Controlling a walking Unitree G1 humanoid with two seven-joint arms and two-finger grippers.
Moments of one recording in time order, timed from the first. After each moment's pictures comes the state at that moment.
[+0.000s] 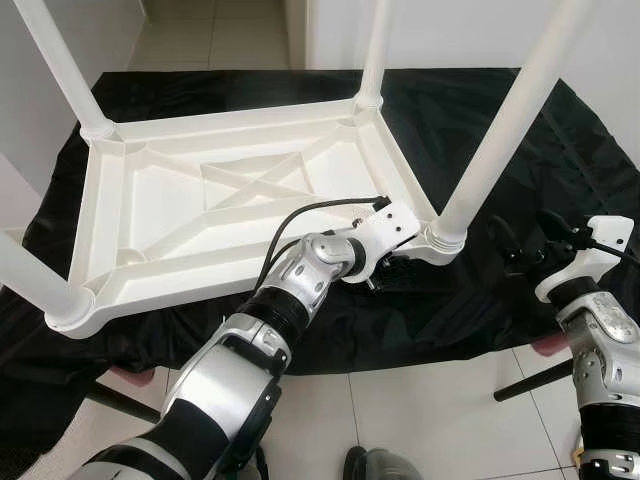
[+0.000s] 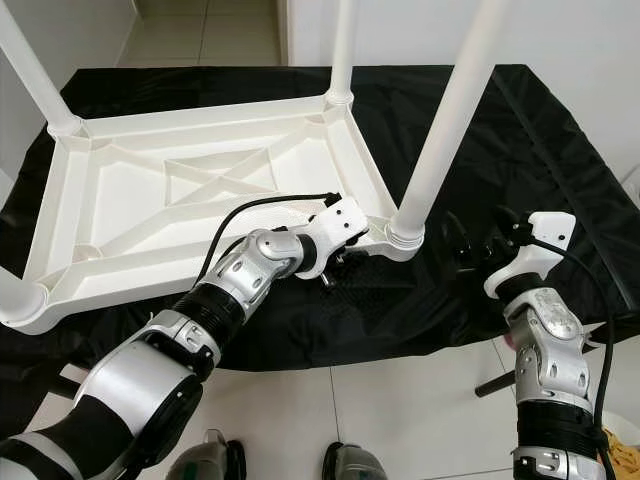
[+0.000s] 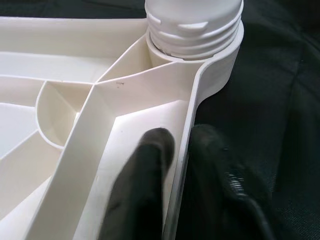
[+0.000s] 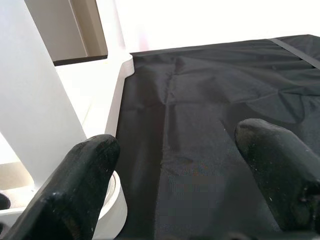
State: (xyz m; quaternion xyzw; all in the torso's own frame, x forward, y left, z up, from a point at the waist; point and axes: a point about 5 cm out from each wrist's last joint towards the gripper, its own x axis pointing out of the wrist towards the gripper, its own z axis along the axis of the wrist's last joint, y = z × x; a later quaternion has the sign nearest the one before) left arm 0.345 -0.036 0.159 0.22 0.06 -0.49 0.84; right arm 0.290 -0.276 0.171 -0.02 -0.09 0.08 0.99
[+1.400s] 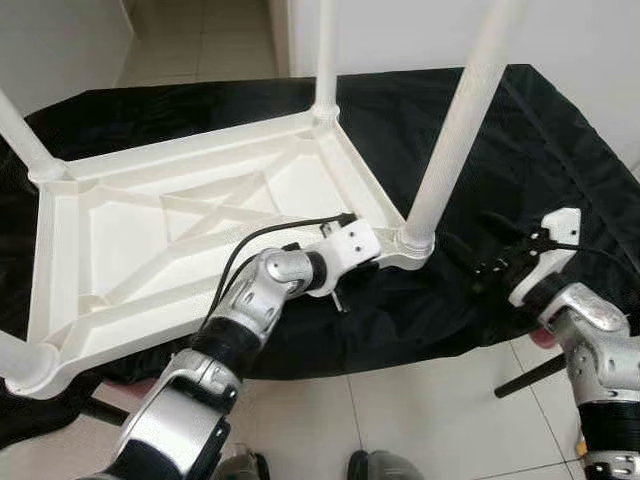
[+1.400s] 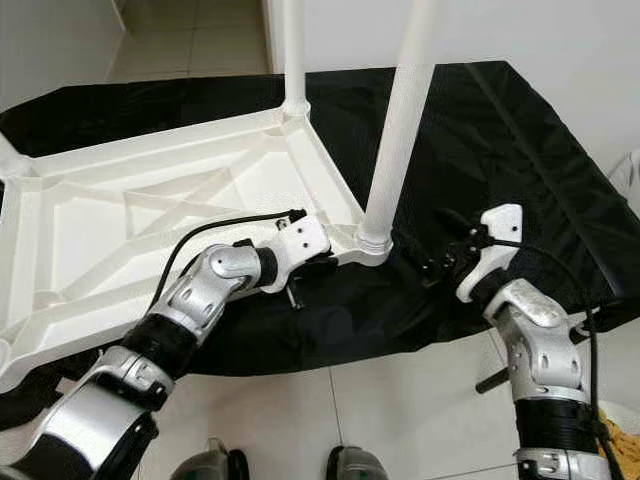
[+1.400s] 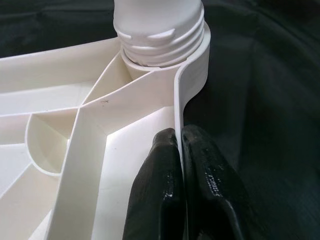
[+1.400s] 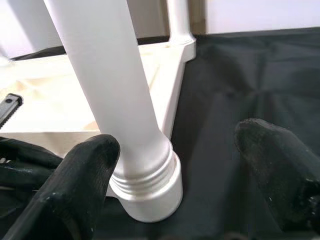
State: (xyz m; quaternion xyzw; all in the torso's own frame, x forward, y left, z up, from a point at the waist) left arm 0.326 0.028 0.146 0.24 0.04 -0.51 0.82; right arm 0.292 -0.225 0.171 -0.04 -0.04 0.29 0.95
